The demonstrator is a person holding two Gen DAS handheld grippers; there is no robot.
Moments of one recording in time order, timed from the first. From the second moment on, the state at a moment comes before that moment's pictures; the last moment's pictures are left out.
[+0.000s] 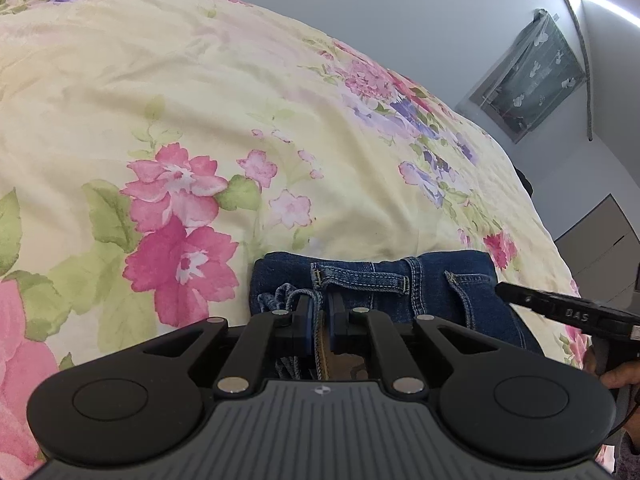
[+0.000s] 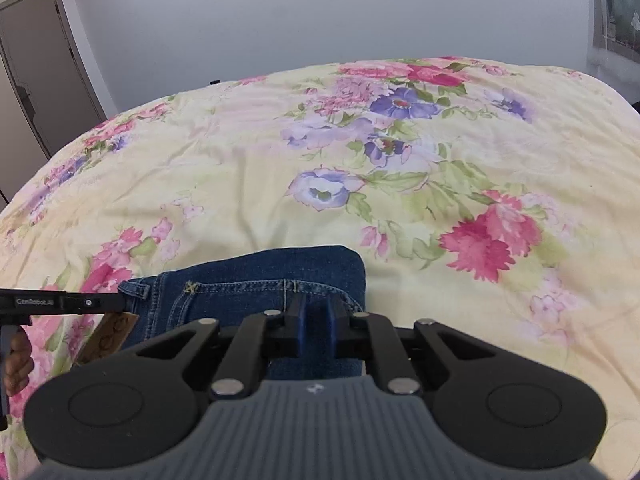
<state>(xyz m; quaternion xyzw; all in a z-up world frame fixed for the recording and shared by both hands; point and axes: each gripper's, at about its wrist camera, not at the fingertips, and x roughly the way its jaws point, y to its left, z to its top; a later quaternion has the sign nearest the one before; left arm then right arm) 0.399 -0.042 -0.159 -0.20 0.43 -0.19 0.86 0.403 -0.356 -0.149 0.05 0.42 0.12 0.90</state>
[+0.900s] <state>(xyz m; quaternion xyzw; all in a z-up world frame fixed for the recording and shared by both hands) 0.269 -0.074 -0.122 -0.11 0.43 -0.17 0.88 0.250 -0.362 -0.138 0.04 0.40 0.08 0.91</state>
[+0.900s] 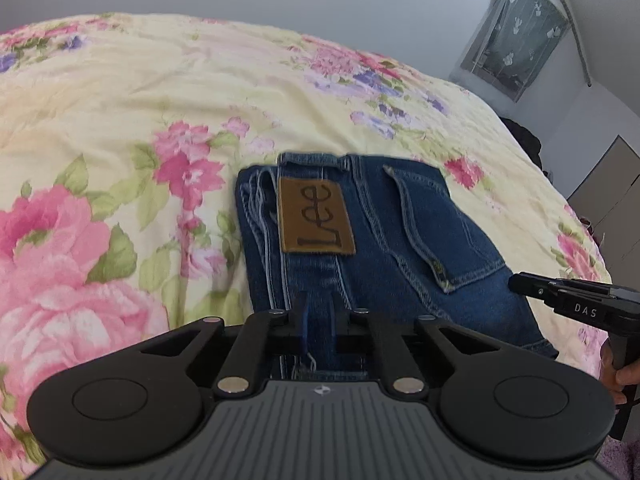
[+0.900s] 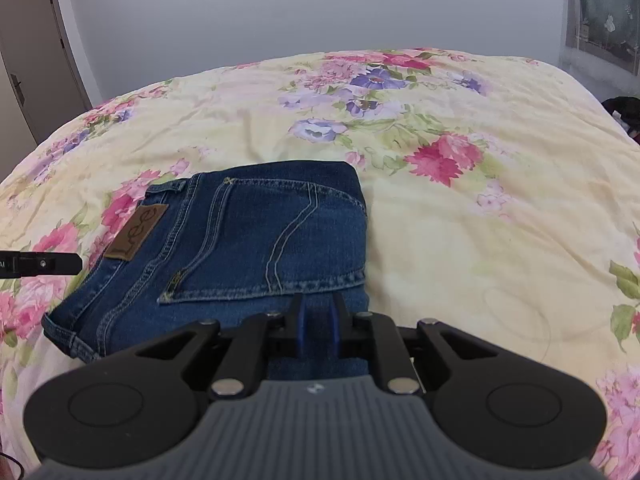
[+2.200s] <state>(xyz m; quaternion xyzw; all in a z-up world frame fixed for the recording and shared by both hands) 0.312 -0.049 -0.150 -0.20 0.43 -0.13 0.87 0.257 -0.403 -0.182 0.24 0.38 0.07 0.89</state>
